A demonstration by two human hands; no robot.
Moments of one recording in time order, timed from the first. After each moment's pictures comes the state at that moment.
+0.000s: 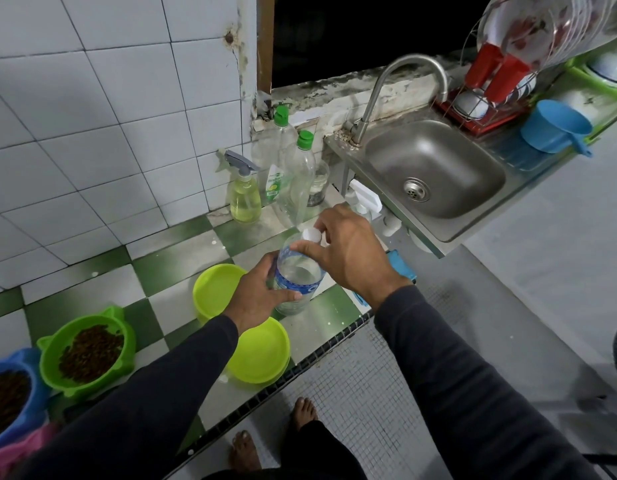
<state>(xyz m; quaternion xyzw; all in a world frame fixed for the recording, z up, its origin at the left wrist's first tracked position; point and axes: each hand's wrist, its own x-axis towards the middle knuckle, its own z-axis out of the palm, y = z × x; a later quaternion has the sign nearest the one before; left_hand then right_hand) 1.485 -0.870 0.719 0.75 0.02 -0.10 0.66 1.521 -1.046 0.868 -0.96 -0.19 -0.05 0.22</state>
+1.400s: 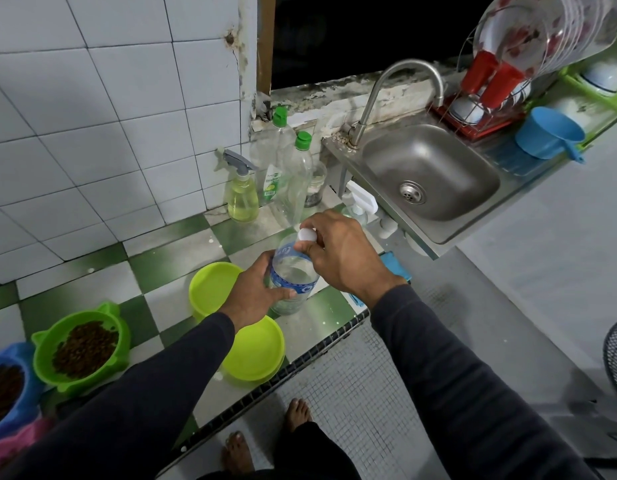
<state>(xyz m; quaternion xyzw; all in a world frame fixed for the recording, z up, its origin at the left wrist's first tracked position) 1.482 -0.871 0.728 0.77 0.04 -0.11 0.62 1.515 -1.046 0.873 -0.95 -0.21 -0.01 0.24</state>
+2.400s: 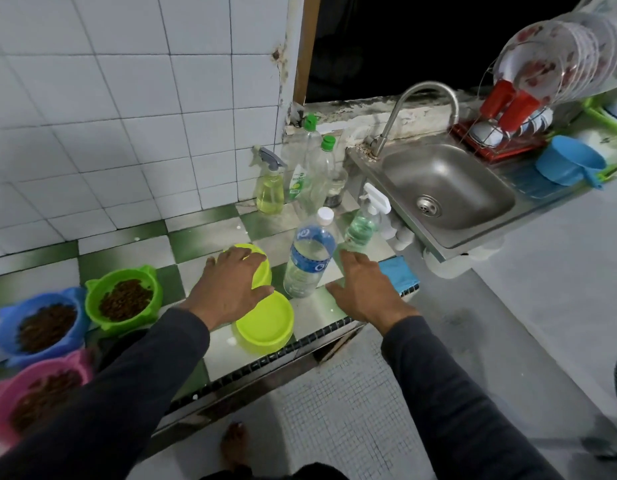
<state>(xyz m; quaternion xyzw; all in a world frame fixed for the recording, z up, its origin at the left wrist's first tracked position) 1.387 -0.834 0.810 0.98 0.01 -0.09 0.17 1.438 -1.083 0.843 -0.98 -0.13 0.14 0.11</state>
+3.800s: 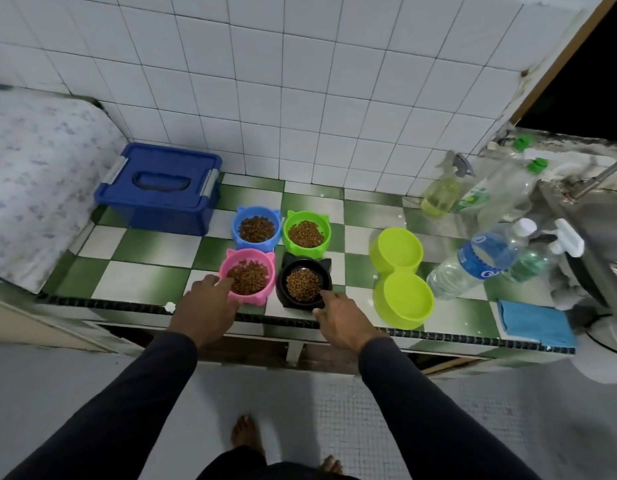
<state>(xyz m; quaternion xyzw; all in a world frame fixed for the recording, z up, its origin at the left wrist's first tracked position) 1.056 -0.673 0.752 0.91 0.36 -0.07 0.17 1.243 -0.874 0.753 -0.88 -0.36 0.30 0.09</state>
